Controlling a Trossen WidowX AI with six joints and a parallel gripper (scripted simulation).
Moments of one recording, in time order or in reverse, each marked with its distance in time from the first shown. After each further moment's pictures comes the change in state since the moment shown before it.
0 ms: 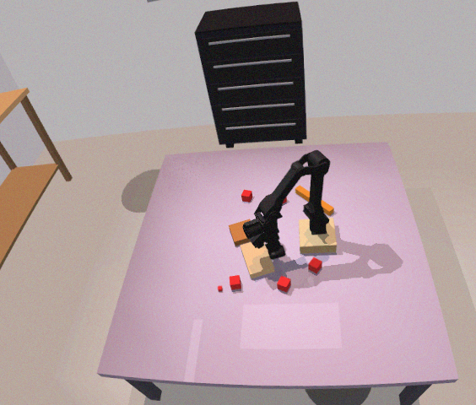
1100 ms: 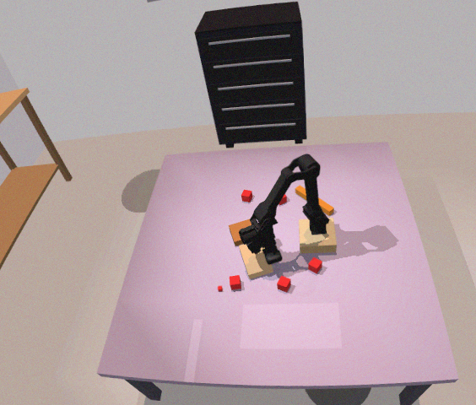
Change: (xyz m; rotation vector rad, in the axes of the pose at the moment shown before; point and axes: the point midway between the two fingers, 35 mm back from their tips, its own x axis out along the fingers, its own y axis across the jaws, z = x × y) arm 0.028 -0.002 0.012 -0.004 0.041 -0.007
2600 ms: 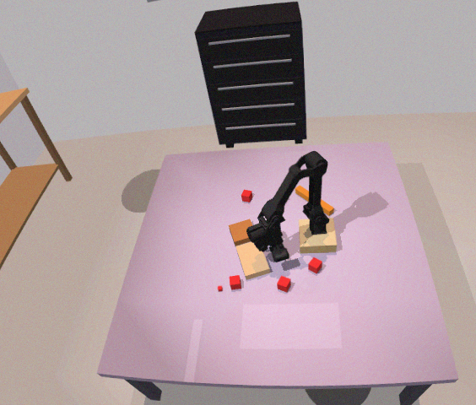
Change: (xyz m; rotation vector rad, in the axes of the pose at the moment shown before) arm -0.001 0.001 -0.029 -0.005 -0.012 0.000
